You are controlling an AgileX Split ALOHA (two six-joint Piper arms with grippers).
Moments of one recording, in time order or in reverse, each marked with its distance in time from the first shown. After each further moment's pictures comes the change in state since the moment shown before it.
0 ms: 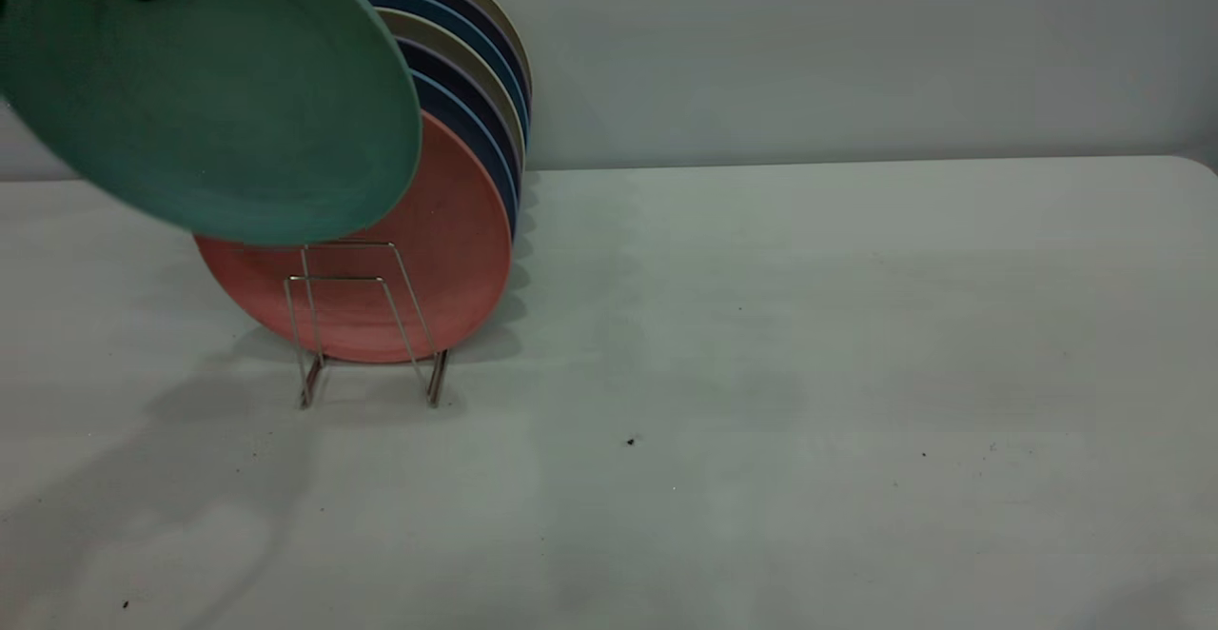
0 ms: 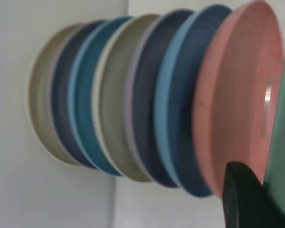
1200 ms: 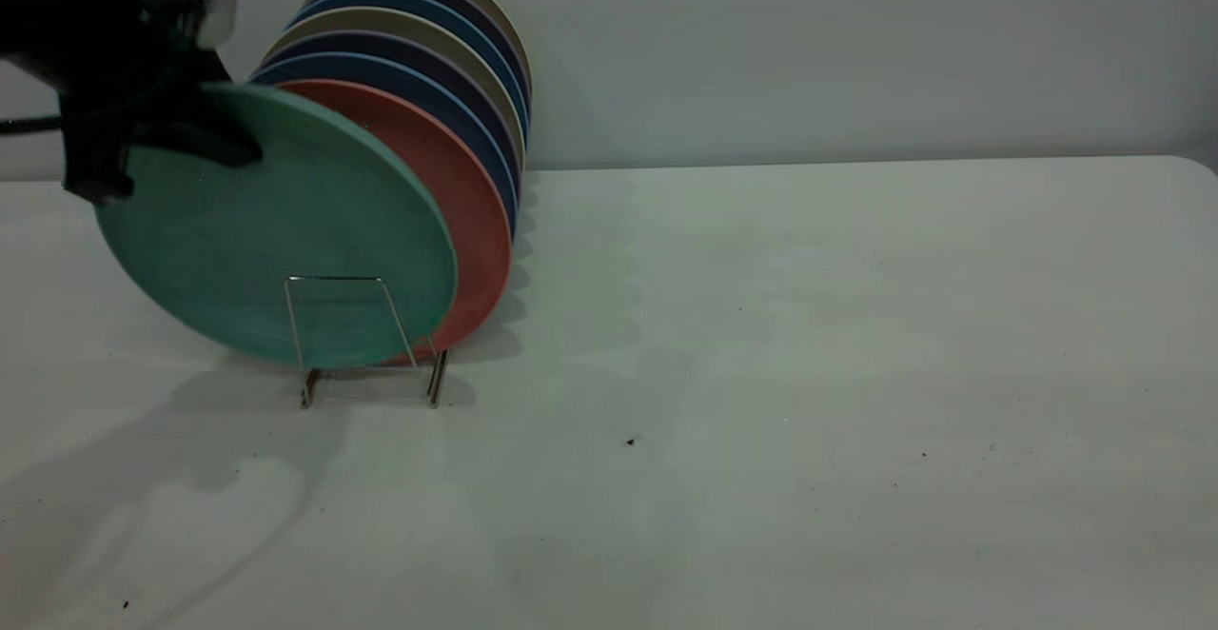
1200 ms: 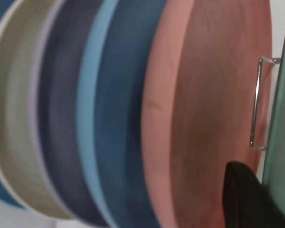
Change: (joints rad) left arm 0.000 0.280 0.000 -0.125 -0.101 0.146; right arm 0.000 -0.635 0.188 -0.489 -0.033 0.364
